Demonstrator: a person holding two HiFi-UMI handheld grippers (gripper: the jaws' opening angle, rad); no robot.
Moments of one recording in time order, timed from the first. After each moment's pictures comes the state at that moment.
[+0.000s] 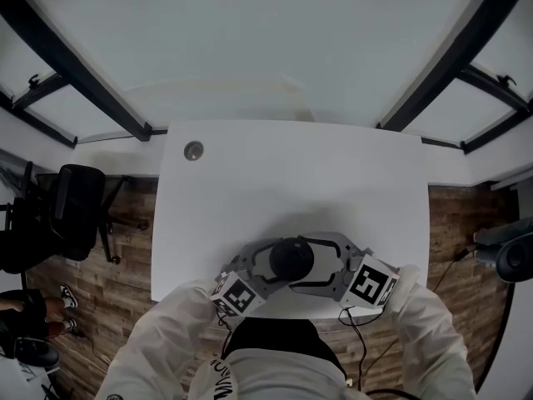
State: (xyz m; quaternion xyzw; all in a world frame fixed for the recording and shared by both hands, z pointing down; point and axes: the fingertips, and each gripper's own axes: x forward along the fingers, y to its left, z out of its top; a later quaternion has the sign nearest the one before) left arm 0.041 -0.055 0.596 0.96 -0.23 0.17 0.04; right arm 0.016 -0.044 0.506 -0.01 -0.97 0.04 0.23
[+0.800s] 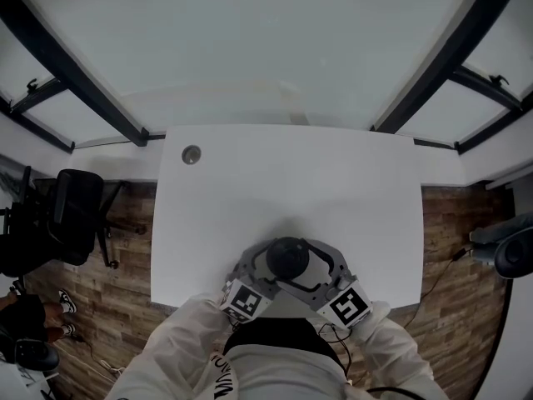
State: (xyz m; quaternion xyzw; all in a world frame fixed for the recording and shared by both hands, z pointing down) left arm 0.039 -0.059 0.596 0.94 -0.31 0.16 0.05; right arm 0.012 -0.050 0.508 0.21 -0.96 0.04 0.16
